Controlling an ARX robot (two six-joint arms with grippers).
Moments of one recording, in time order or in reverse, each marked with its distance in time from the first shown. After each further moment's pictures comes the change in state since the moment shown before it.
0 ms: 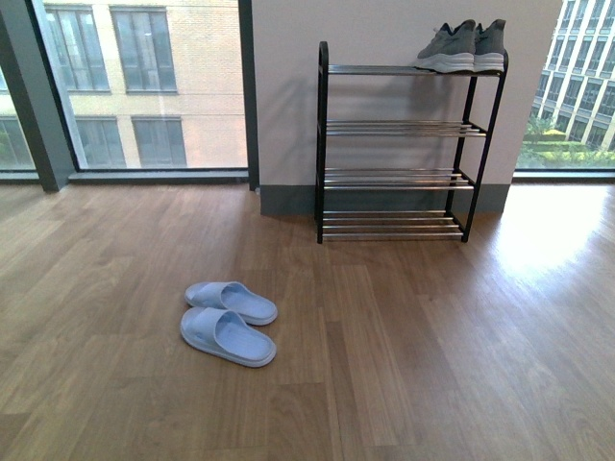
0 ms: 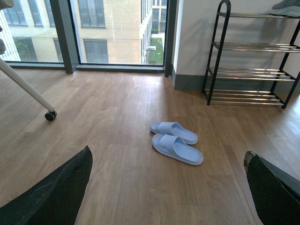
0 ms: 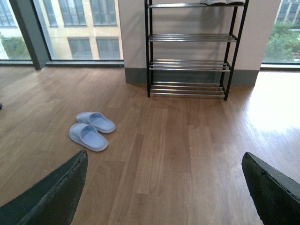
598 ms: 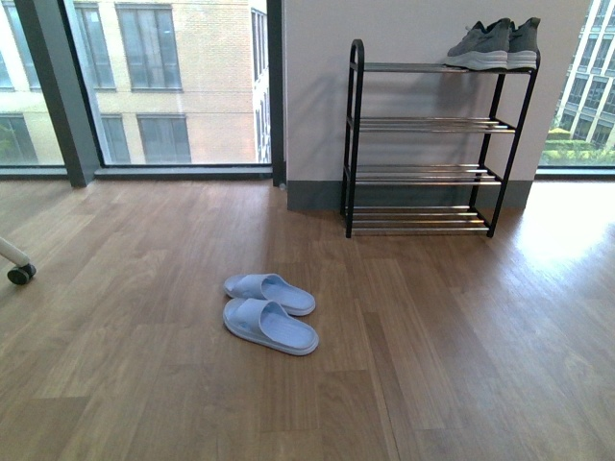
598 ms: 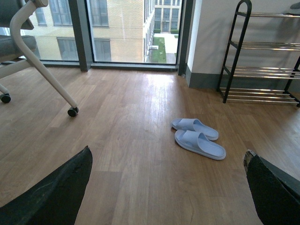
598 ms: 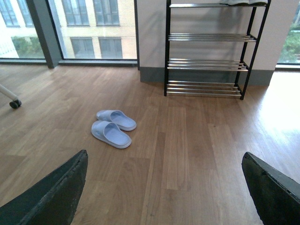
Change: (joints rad) left arm 0.000 0.000 0.000 0.000 -0.002 0.000; right arm 0.000 0.000 0.000 0.000 -0.004 0.000
